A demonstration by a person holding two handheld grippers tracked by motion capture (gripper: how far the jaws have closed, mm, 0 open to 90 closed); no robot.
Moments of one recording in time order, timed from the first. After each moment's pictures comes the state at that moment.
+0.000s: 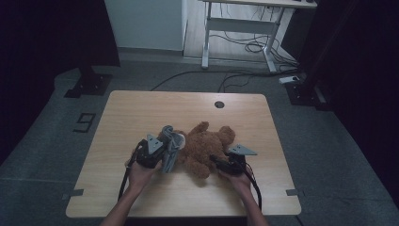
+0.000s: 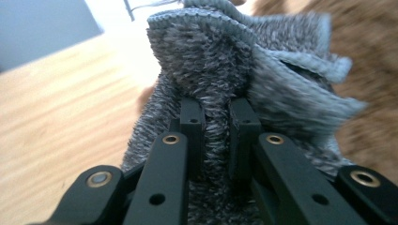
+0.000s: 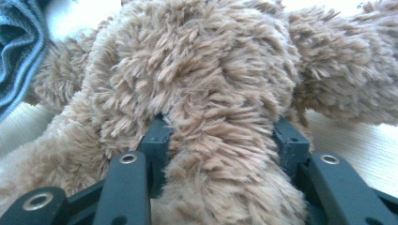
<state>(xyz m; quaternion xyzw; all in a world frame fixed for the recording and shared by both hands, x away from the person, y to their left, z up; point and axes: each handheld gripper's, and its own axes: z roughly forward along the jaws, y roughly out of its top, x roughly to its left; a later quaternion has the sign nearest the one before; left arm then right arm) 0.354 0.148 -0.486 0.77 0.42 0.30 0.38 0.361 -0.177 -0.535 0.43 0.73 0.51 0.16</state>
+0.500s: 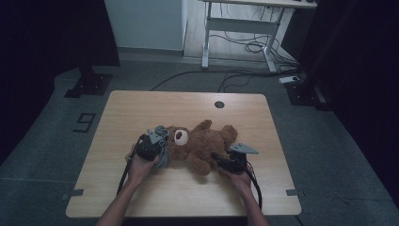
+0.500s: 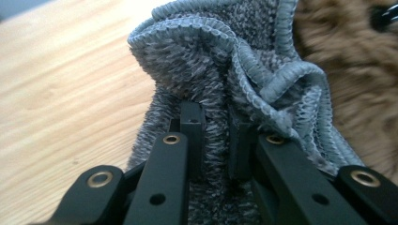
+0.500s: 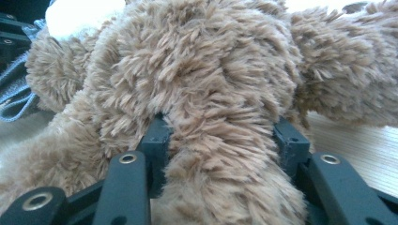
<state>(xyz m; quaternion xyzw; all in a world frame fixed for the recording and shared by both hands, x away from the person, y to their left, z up) 0.393 0.154 -0.509 0.79 0.45 0.27 0.32 0.368 -0.182 -0.537 0.44 0.72 0.51 0.16</state>
